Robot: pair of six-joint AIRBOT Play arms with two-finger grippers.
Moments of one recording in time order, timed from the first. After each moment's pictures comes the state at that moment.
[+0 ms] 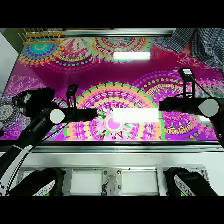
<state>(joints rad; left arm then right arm) -0.41 -1.04 0.76 1.10 -0.76 -1.74 0.08 -0.89 0.91 -1.31 1.00 1.47</state>
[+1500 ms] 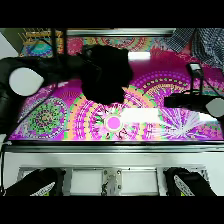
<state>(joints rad) -0.59 -1.13 1.52 1.39 -0.95 -1.52 0.03 -0.84 0.97 -1.39 0.99 1.47</state>
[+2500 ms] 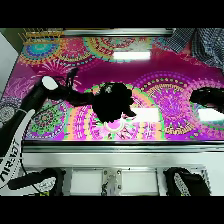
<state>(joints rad) -0.18 -1.37 1.08 0.91 -1.11 -1.40 -0.13 -0.69 1.00 -1.42 1.00 1.52</state>
